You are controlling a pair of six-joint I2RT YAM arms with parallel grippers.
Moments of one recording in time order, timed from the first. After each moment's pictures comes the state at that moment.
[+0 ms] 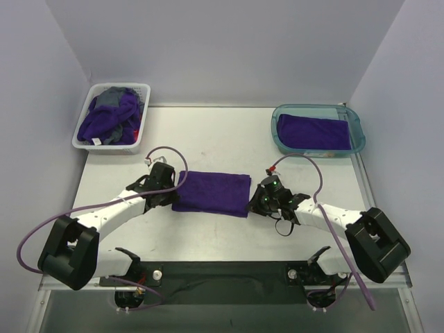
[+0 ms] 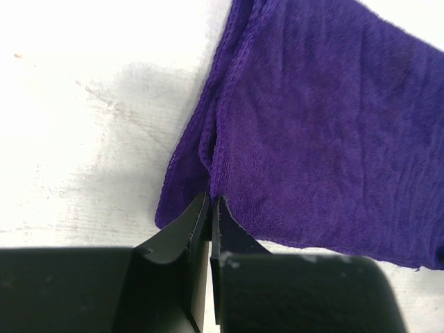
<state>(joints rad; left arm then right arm) -0.47 1.29 0.64 -0.32 -0.15 -0.78 0.64 1.33 0.49 -0.02 -0.04 0.89</state>
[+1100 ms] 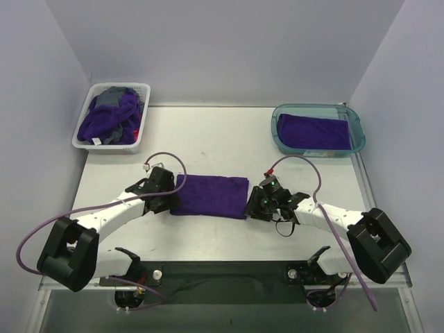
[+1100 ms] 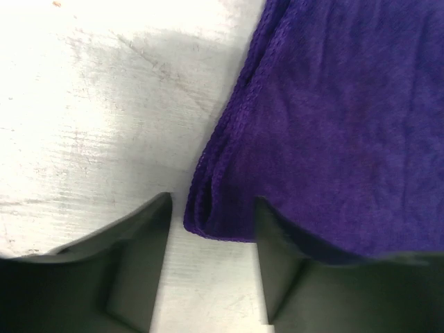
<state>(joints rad) -0.46 1.29 0.62 -0.40 -0.16 -0.75 0.66 1.32 0.51 -0.13 -0.08 0.90</state>
